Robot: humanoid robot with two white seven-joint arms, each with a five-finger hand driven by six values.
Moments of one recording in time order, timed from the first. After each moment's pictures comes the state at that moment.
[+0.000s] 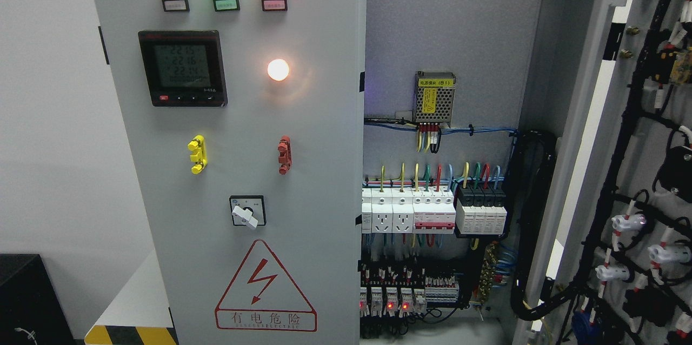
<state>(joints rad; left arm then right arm) 0.00 0.22 -0.29 -0.17 0.08 -0.17 -0.13 0.69 -0.07 0.24 -1.67 0.00 -0.63 -0.27</state>
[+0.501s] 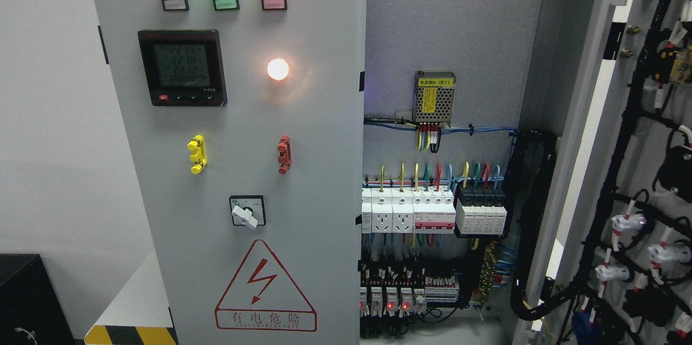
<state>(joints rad) 0.00 0.04 -0.07 -0.01 -0.07 -0.13 -0.06 0.40 -0.14 0.35 -1.92 0.00 -0.65 -0.27</state>
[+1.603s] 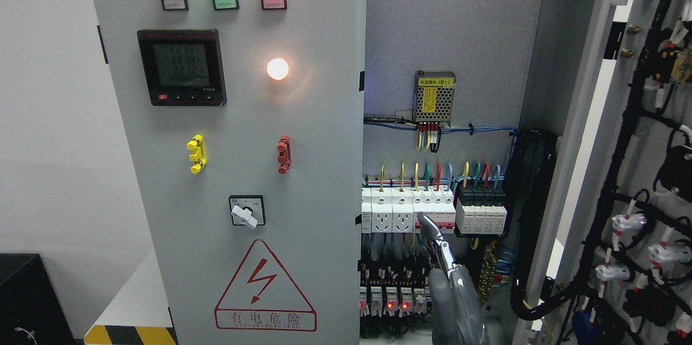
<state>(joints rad) 0.00 -0.07 0.01 0.08 0.00 -0.14 -0.07 -0.30 -0.08 0.40 -1.95 -0.08 0.09 -0.21</state>
